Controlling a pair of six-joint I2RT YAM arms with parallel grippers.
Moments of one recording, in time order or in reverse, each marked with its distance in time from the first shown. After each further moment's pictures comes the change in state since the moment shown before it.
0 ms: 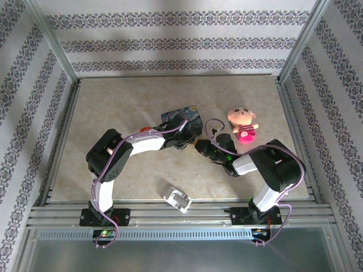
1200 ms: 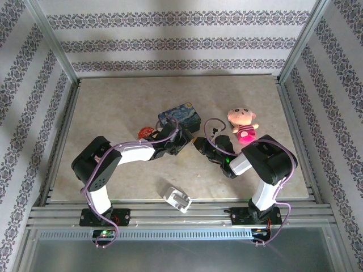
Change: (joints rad) left arm -0.006 -0.167 -0.263 0.228 -0.071 0.010; right arm 0.011 0.087 -0.005 0.184 0.067 0.110
